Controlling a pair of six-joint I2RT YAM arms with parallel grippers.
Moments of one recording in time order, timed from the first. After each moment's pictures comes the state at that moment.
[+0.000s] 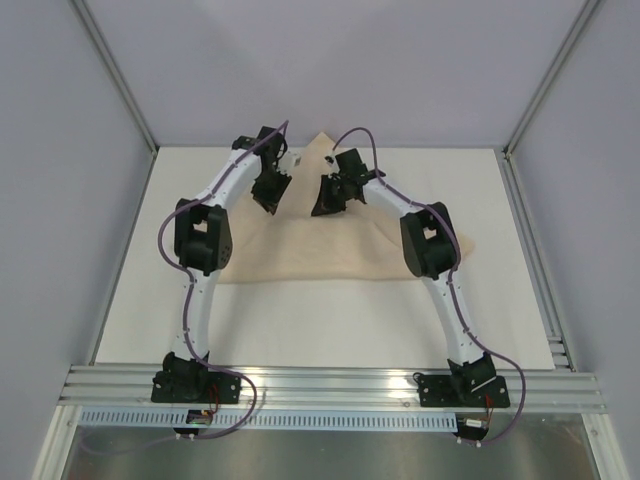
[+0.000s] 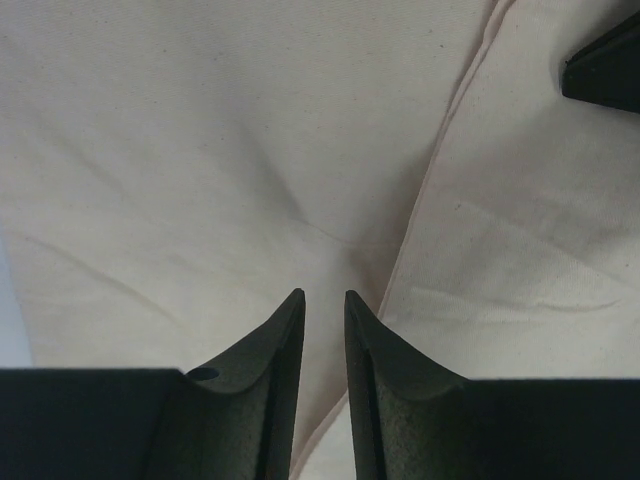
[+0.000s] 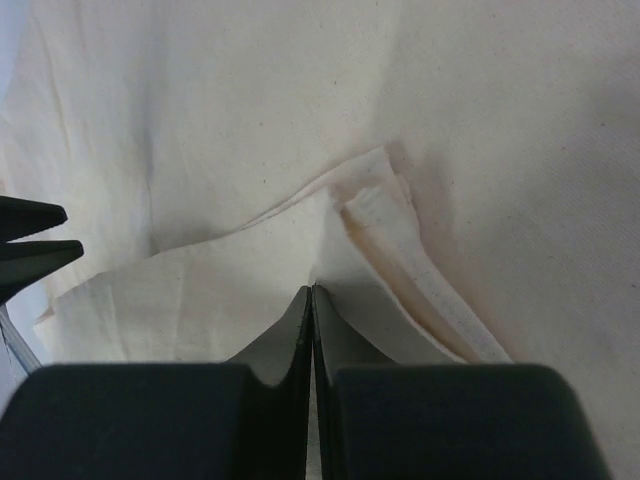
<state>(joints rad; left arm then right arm) -0.31 2.37 2.21 -1.14 0.07 0.18 0.46 2.51 2.08 -0.44 -0.47 0.51</state>
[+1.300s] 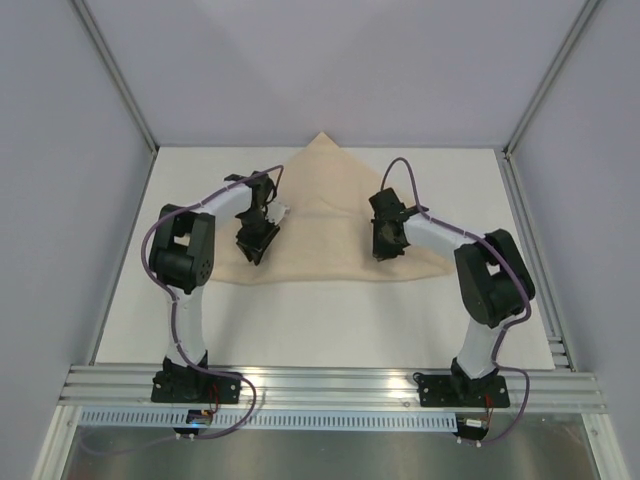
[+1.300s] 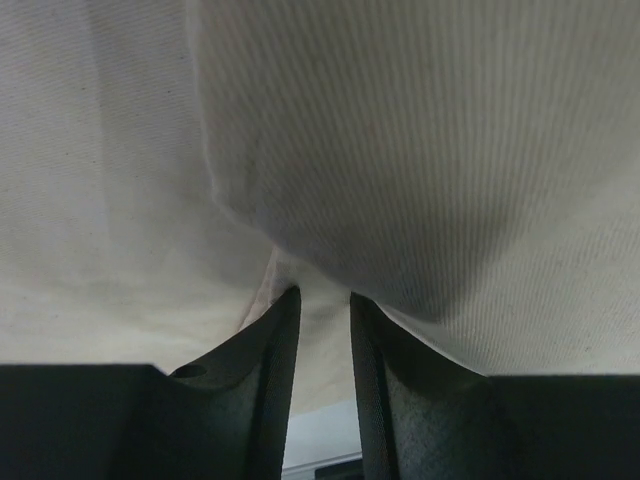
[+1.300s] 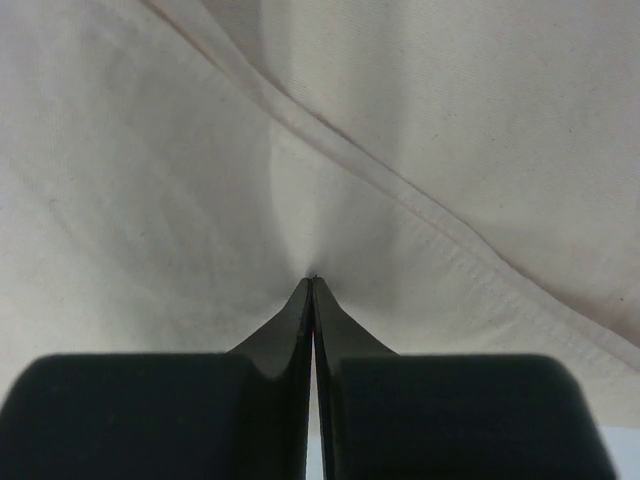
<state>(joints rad) -0.31 2.07 1.53 -1.02 0.08 0.26 0.46 1.82 1.19 -0.53 0.09 0.47</state>
